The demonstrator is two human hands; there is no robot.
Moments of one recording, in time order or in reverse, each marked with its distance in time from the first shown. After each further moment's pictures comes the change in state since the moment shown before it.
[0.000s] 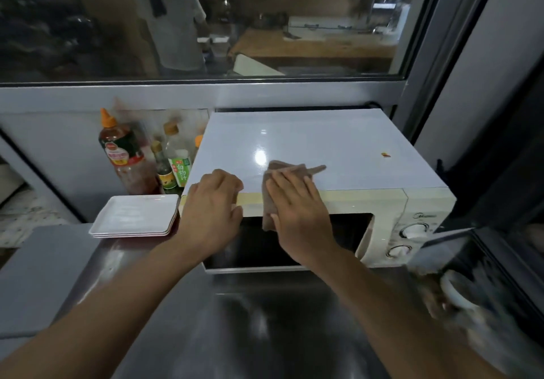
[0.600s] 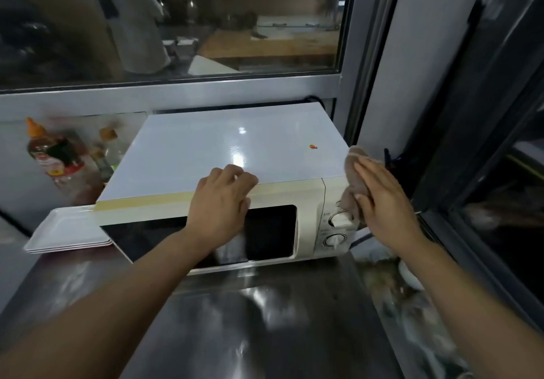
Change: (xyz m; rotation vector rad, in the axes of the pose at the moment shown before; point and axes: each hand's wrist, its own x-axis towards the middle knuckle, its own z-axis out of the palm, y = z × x) left_hand 0.030 0.117 0.052 0.065 -0.036 0.173; right_hand -0.096 0.206 -0.089 0.113 -0.044 0.367
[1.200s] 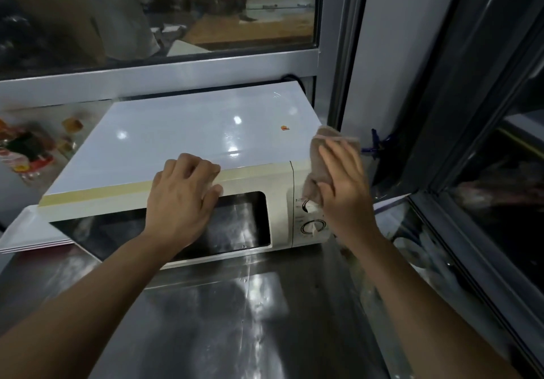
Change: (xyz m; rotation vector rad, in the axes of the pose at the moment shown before) left_hand -0.005 0.012 0.017 0.048 0.109 -0.078; right_hand -0.009 -0.010 0.029 0.164 0.291 -0.032
